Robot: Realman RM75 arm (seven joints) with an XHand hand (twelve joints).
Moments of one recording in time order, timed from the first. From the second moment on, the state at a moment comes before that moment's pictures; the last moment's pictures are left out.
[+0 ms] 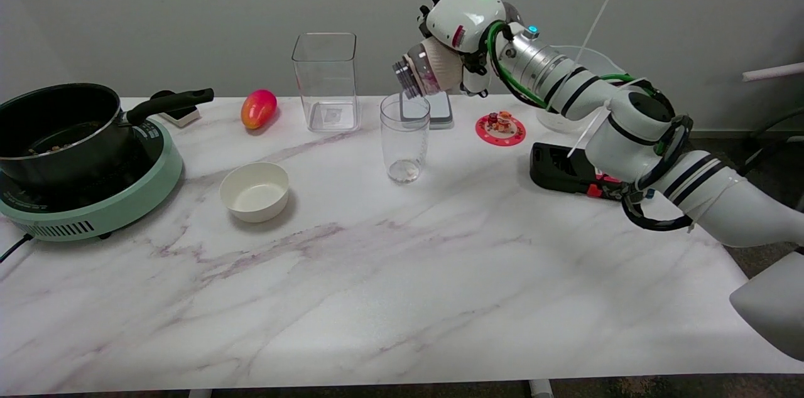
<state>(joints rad) 0.65 -0.89 -2.05 1.31 -0.52 0.17 0.79</state>
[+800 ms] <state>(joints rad) 0.67 -0.88 -2.07 1.31 -0.60 0.19 0.79</state>
